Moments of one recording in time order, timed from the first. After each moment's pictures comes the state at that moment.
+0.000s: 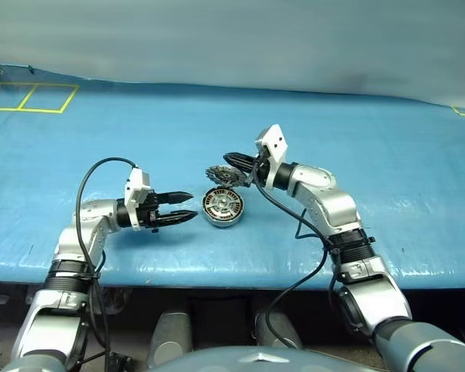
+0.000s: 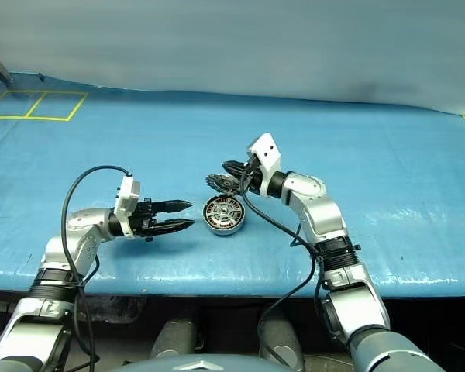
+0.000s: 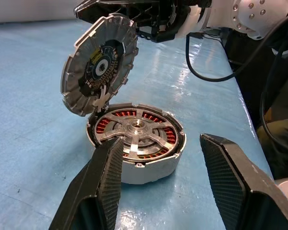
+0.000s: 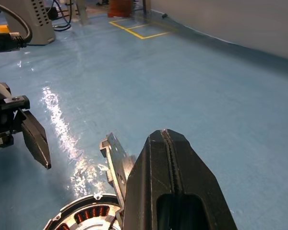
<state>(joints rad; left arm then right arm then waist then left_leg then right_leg) -0.34 0.54 -0.02 0.28 -0.44 0.22 -1.33 -0.61 -0.25 0.15 0.21 0.28 0.35 0.79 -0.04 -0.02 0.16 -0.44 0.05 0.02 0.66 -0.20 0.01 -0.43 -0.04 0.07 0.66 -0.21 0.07</state>
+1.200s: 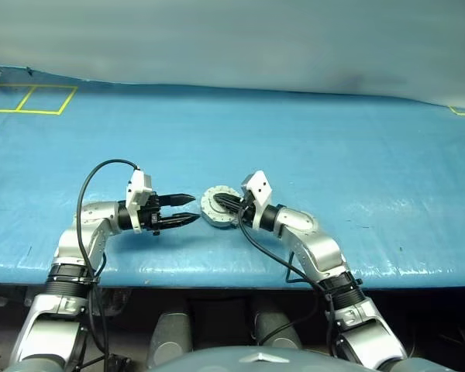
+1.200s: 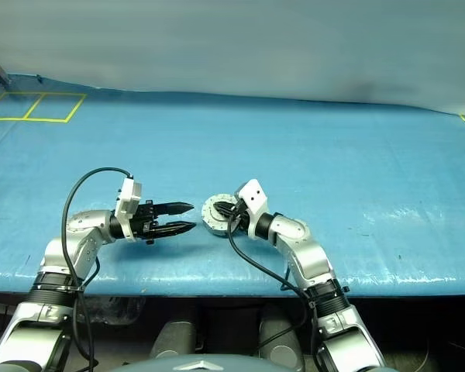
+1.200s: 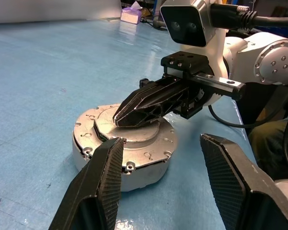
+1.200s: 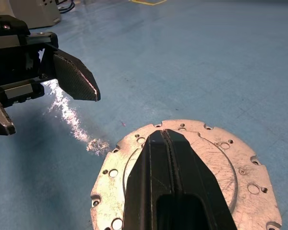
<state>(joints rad) -0.32 0.54 -0.03 0.23 -0.43 0.24 -1.32 -0.32 -0.17 0.25 0.08 0.23 0.32 0.67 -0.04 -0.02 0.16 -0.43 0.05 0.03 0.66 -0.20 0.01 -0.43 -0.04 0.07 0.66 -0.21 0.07</state>
